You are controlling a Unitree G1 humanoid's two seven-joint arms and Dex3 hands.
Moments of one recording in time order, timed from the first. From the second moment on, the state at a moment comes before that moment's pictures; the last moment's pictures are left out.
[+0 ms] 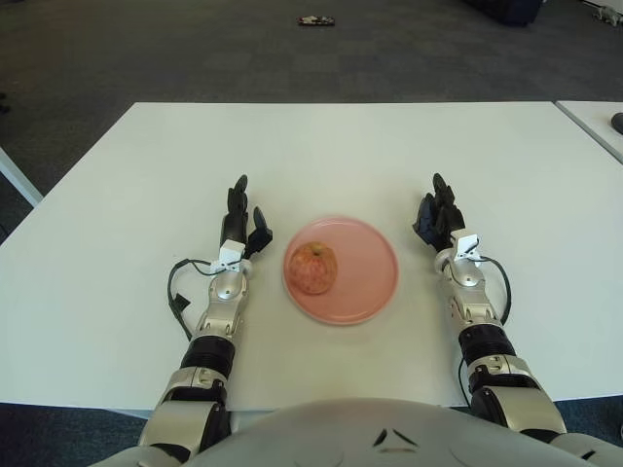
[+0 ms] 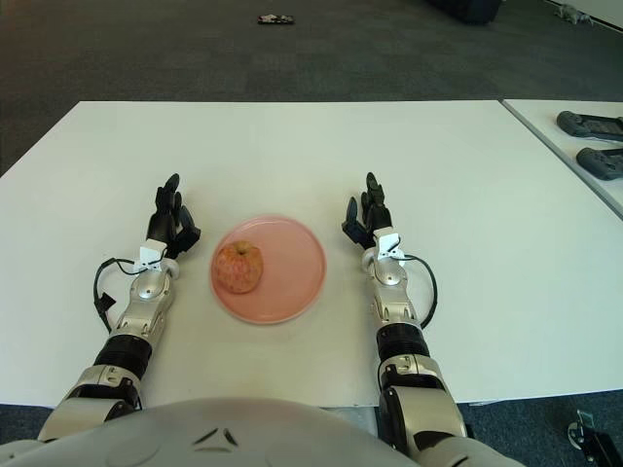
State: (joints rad) left arm -0.17 0.05 0.04 0.60 0.09 -0.49 0.18; right arm -0.23 -0.06 -0.10 0.57 -0.02 -0.30 -0.06
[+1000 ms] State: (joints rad) left arm -0.17 0.05 0.04 0.60 0.09 -0.51 0.18; right arm -0.14 -0.07 -0.06 0.42 -0.03 -0.25 -0.02
